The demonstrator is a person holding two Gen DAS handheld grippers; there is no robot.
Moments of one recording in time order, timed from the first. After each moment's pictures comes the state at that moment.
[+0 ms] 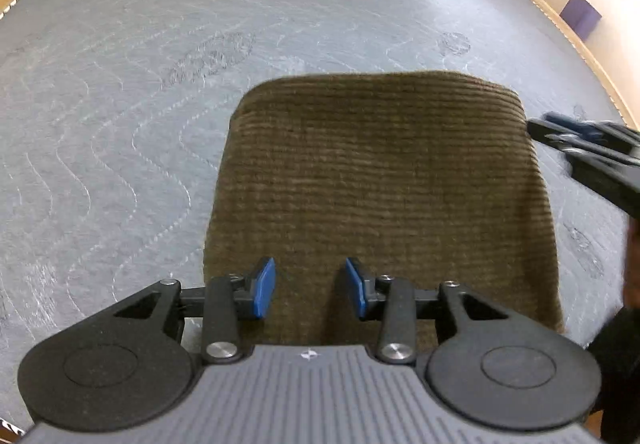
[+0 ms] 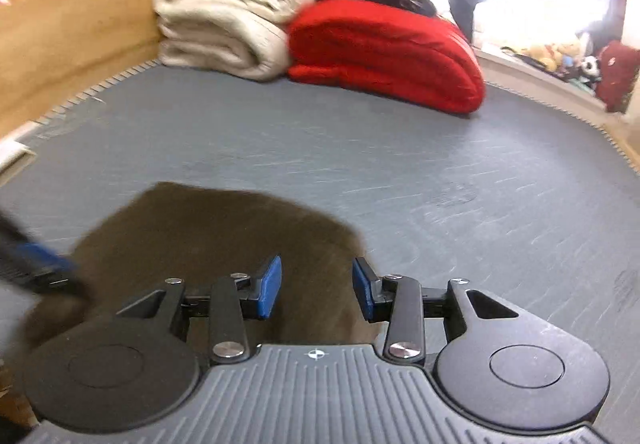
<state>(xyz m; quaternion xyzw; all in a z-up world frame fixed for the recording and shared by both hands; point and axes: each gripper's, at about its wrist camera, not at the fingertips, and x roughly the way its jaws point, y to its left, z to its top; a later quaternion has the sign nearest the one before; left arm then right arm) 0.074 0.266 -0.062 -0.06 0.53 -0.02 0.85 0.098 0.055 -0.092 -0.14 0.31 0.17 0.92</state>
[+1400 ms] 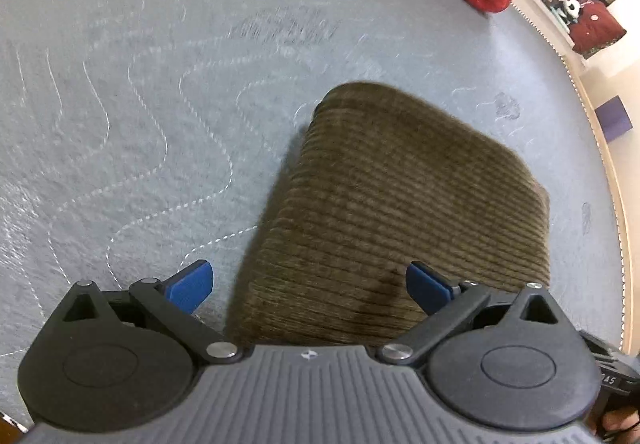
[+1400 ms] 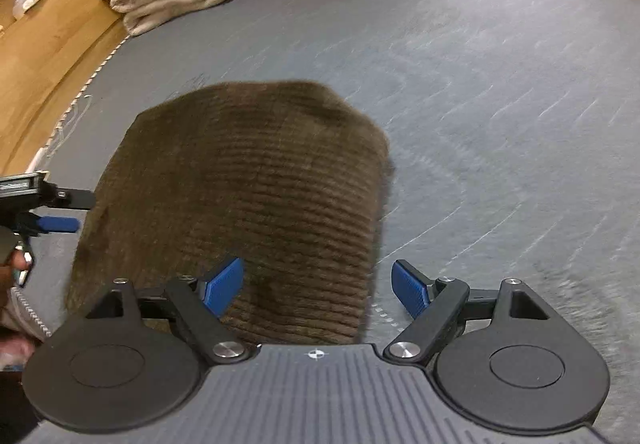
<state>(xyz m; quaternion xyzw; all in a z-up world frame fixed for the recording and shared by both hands) 0.061 0.338 -0.097 -0.23 0.54 0.04 0.81 0.081 -0.037 -0.149 0.08 0.49 0.21 0.84</state>
